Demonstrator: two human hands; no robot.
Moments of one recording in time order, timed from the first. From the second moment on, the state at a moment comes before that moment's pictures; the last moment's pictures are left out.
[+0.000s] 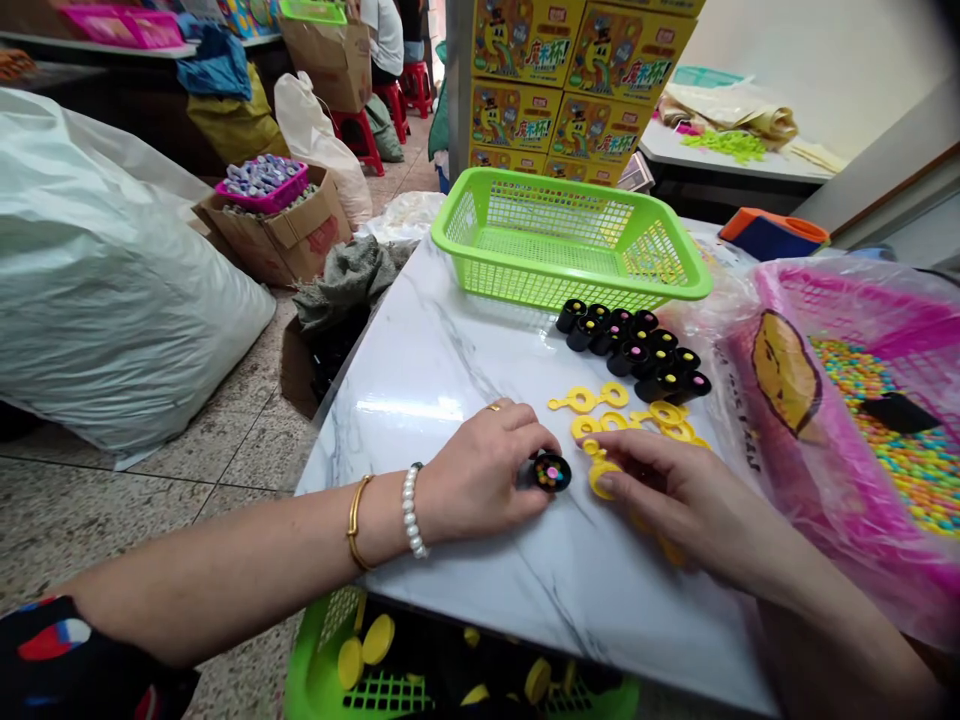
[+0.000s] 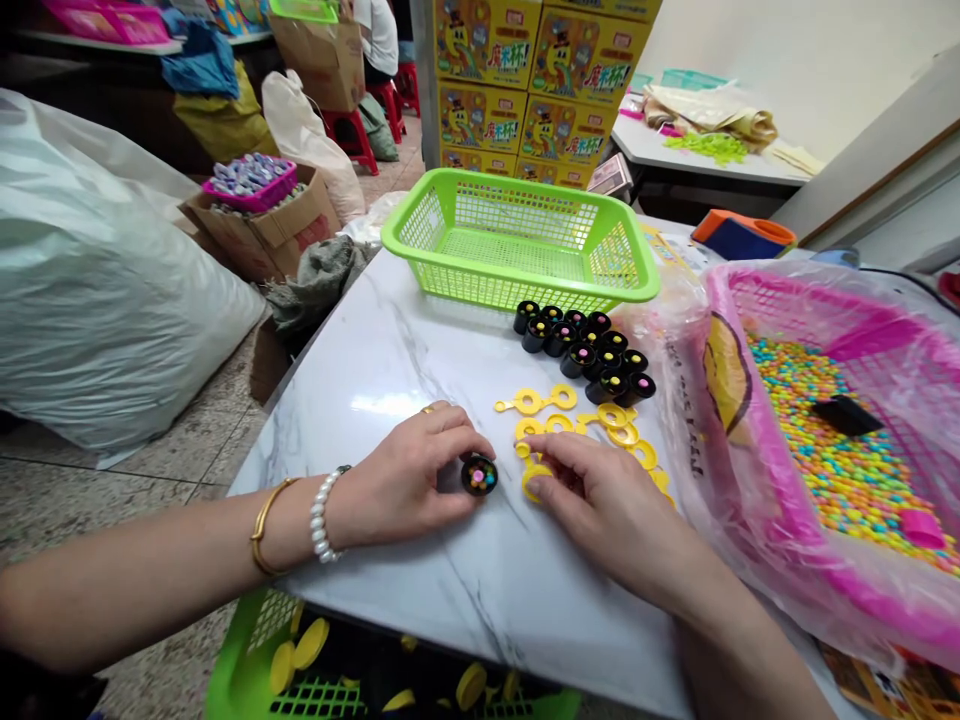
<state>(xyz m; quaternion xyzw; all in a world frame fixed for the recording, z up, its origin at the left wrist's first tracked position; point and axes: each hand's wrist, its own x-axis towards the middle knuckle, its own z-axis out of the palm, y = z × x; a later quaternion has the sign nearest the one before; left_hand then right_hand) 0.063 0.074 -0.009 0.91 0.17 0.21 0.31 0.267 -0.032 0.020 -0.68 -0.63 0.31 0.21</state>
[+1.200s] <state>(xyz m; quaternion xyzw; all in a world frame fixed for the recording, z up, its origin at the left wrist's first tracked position) 0.061 0.069 0.002 0.87 0.20 0.12 0.43 0.234 -0.022 0.010 -0.64 -0.34 0.55 0.41</state>
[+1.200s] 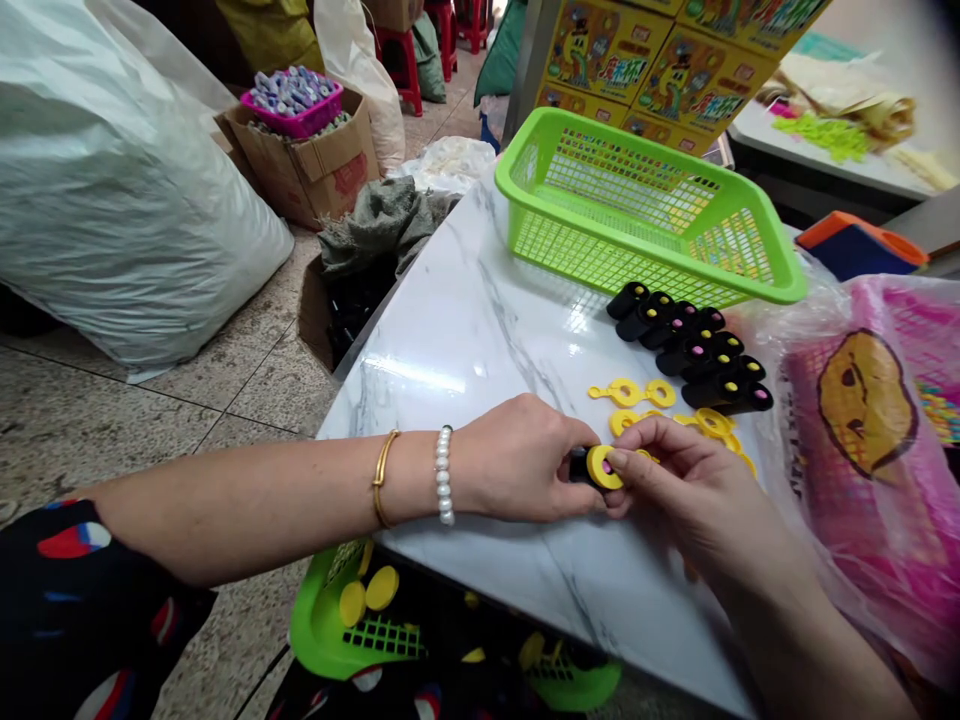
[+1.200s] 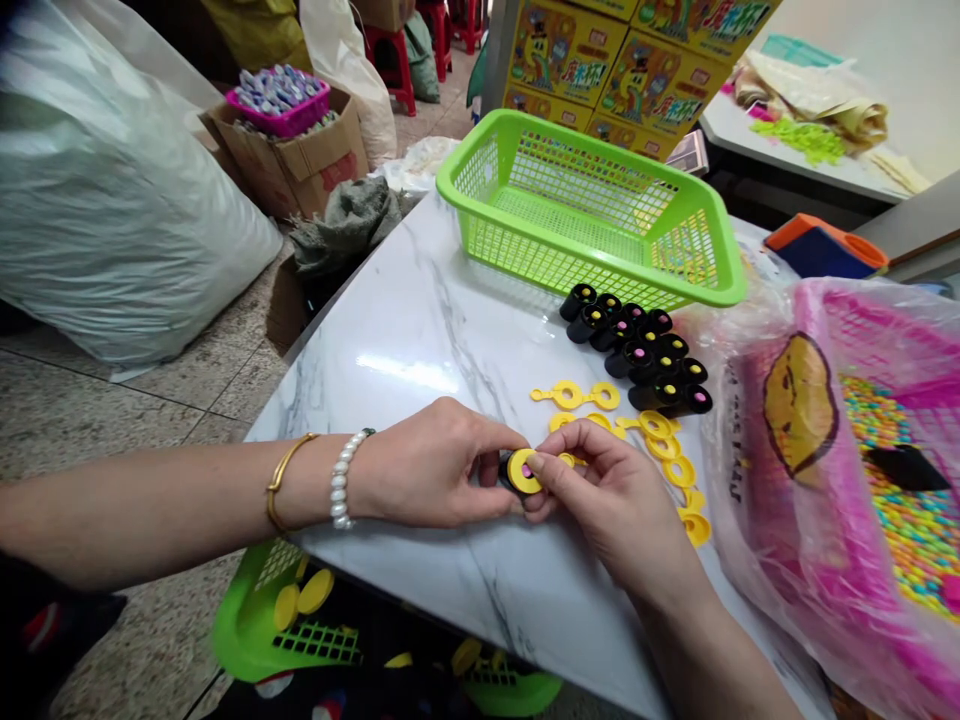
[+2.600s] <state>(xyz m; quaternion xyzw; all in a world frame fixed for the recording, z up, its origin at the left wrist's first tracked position) 0.076 0.056 -0.007 0.86 0.19 0.16 0.46 0.253 -0.026 0.016 -0.58 -0.44 0.60 0.34</state>
